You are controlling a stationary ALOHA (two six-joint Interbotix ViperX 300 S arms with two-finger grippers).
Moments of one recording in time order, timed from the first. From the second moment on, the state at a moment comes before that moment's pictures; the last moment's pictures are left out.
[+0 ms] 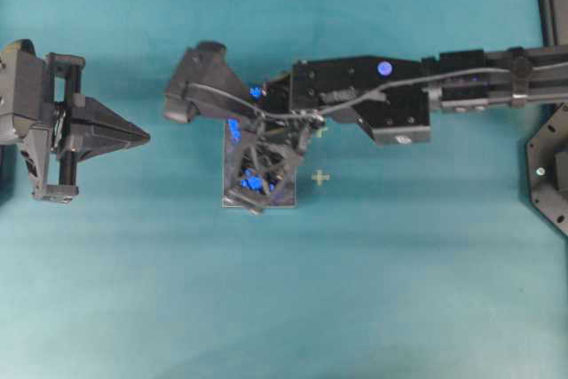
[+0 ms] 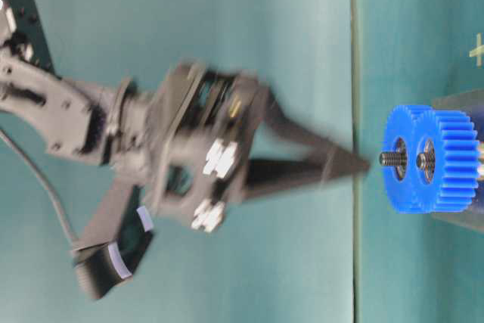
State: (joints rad) left arm 0.02 -0.64 1.09 0.01 -0.05 -0.02; right arm -0.01 0.29 -0.04 0.10 1.01 0.32
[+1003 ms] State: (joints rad) left arm 0.02 -0.65 1.09 0.01 -0.05 -0.02; right arm 0.00 0.40 -0.12 0.09 1.13 0.30
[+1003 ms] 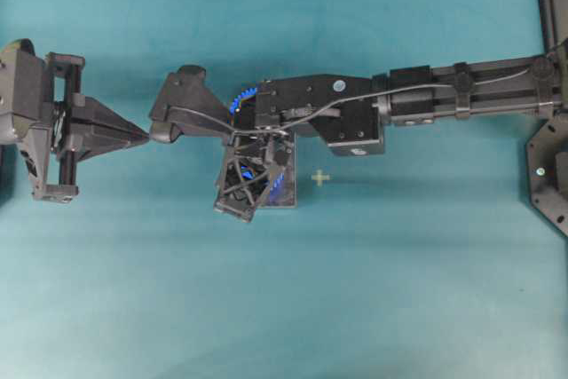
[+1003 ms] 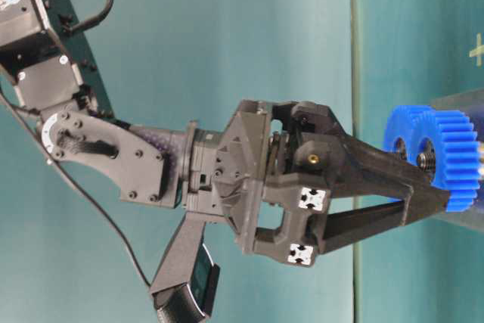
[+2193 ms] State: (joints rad) left arm 0.02 -0.65 1.10 0.01 -0.05 -0.01; right arm 0.03 0.22 0.05 0.13 1.14 0.34
